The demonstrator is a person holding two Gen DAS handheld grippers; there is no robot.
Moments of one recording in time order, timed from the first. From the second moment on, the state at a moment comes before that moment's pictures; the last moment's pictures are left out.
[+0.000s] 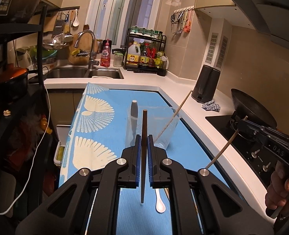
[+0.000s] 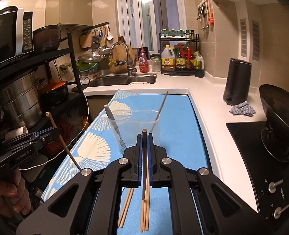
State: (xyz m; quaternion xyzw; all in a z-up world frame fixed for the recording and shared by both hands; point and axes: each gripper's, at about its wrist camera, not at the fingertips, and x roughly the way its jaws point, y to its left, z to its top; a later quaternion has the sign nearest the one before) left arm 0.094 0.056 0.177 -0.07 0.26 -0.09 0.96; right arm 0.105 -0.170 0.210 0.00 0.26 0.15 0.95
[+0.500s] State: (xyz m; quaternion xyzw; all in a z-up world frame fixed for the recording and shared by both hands) left arm 0.184 0.055 0.292 -0.08 0.20 -0.13 0.97; right arm 0.173 -0.145 0.327 0.02 0.17 0.18 0.97
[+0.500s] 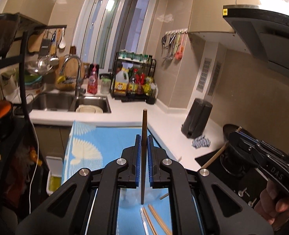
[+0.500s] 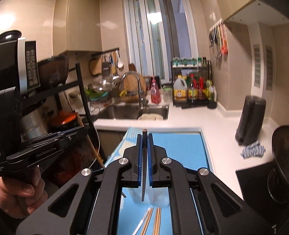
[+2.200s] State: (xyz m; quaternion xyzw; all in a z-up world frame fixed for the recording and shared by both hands) left arm 0.070 0.046 0.082 -0.06 0.28 -0.05 0.96; right arm 0.066 -0.158 0.083 -0.02 0.30 0.12 0.95
